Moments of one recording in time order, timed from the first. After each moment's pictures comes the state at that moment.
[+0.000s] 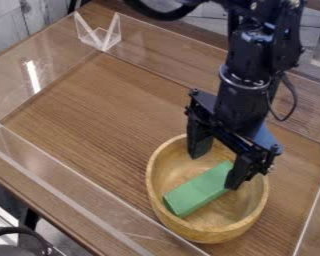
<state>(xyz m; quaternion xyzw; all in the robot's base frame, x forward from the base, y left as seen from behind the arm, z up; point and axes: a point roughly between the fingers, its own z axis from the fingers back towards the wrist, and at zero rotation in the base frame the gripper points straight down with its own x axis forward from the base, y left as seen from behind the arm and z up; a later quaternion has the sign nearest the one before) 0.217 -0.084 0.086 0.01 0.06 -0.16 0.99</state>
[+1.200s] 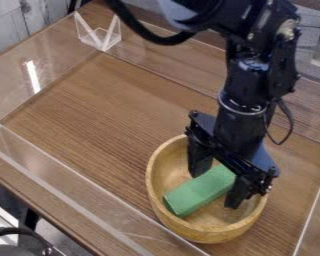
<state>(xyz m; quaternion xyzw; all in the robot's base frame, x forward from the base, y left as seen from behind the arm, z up) 0.216 -0.082 0.064 0.00 0.05 -0.14 0.99</state>
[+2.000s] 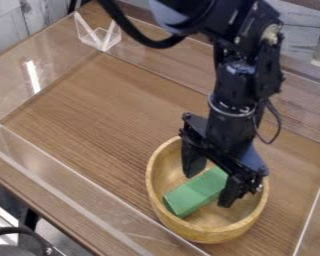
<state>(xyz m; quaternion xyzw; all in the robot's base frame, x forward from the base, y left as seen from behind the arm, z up) 0.215 -0.085 0.055 -0.01 0.05 -0.15 0.99</state>
